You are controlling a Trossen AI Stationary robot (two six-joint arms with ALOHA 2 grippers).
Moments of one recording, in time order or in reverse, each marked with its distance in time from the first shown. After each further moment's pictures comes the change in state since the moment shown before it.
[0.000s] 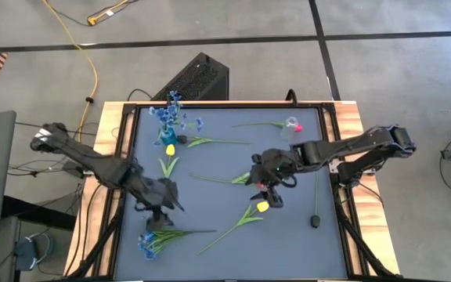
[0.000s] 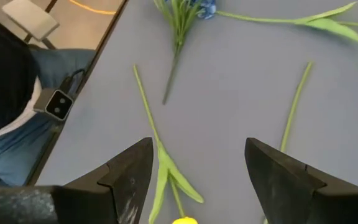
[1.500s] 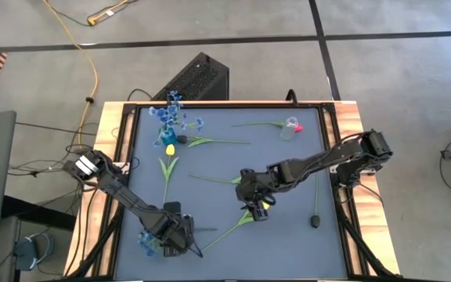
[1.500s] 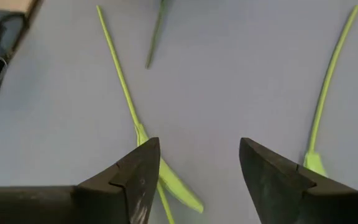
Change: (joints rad) left arm -0.188 0.638 0.098 -0.084 -0.182 -0.016; right arm 0.077 0.267 0.019 0.064 0.114 0.019
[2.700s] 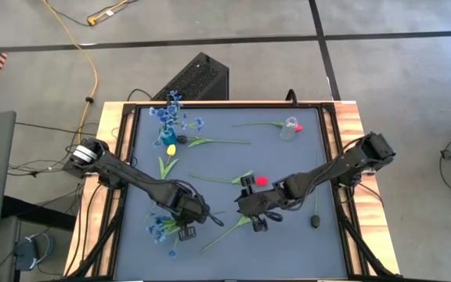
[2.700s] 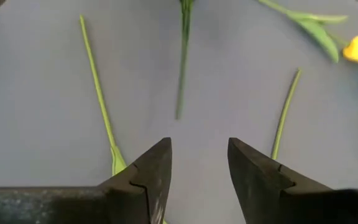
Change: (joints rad) left arm 0.245 -0.112 0.088 -0.034 0.197 0.019; right arm 0.161 -0.002 -0.038 0.159 0.332 -0.127
